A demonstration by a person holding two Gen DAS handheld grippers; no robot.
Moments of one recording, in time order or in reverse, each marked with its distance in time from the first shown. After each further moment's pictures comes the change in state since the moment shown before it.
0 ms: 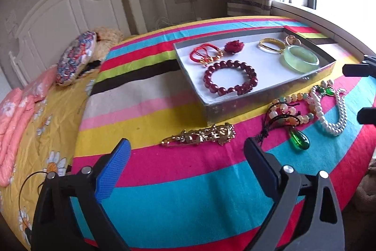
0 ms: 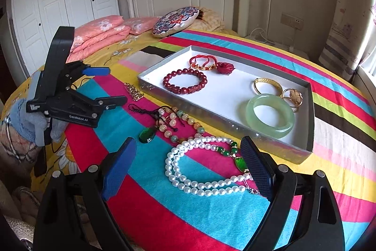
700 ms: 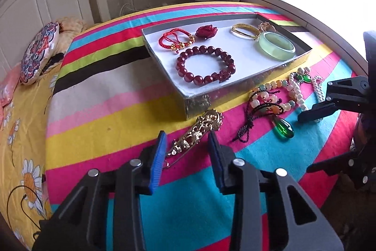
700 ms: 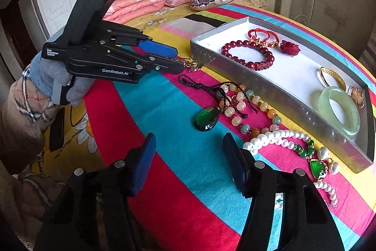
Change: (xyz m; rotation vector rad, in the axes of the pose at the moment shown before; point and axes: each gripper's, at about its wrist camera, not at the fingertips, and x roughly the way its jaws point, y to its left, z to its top) left arm 0.014 0.007 0.000 0.037 0.082 -0.187; right arm 0.051 0.050 -0.002 -0.108 0.151 0.184
